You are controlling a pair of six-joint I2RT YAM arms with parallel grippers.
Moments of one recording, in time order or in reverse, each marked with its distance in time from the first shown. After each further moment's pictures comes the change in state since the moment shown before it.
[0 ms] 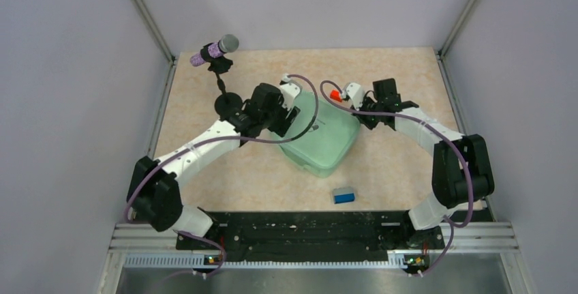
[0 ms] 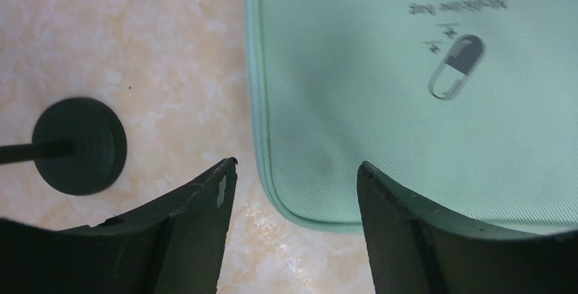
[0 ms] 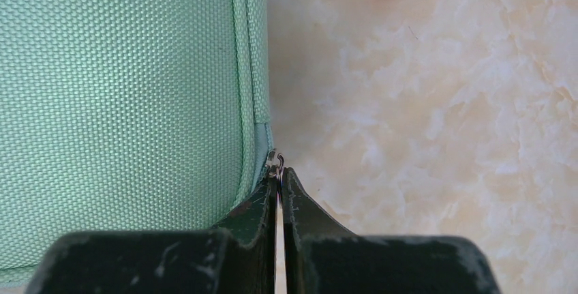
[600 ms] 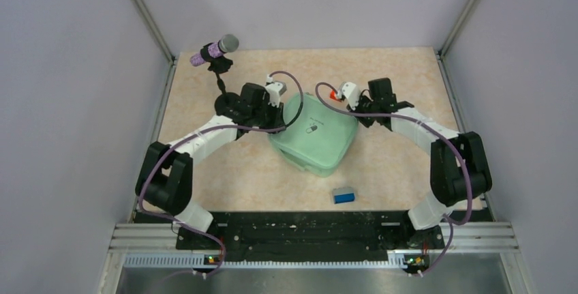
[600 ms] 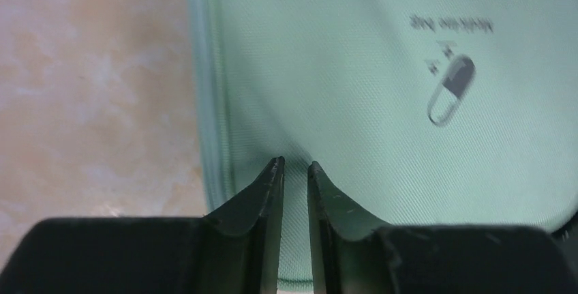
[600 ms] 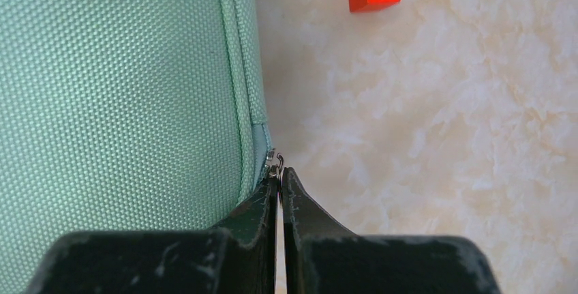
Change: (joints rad) left arm 0.189 0.185 -0.032 0.161 0.323 -0.301; right arm 0.025 -0.002 -0.022 0.060 0.032 -0.007
